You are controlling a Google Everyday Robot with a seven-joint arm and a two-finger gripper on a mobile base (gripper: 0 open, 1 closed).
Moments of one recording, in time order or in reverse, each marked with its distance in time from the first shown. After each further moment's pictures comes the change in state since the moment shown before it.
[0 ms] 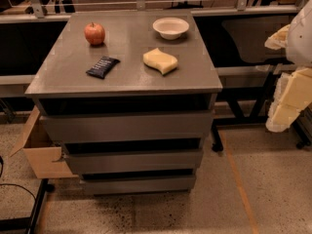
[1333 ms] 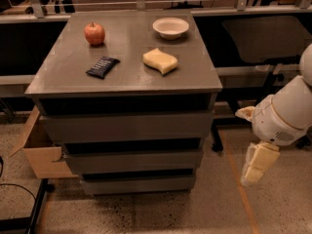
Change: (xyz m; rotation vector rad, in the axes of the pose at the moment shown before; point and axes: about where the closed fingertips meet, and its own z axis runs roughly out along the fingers) arm 0.035 0.059 0.163 -0.202 -0.116 -0.010
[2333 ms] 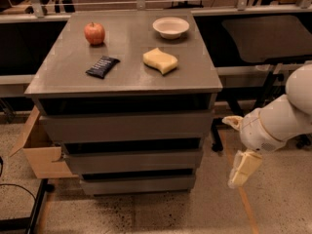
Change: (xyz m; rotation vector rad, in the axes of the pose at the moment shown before) arm 0.004 -0.013 0.056 -0.001 -0.110 -0.064
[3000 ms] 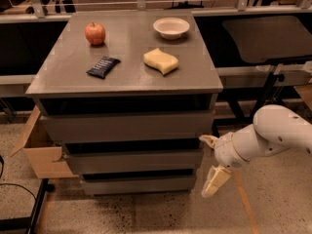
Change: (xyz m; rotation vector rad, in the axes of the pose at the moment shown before) arm -0.004 -0.005 0.123 -0.059 -0.187 -0.007
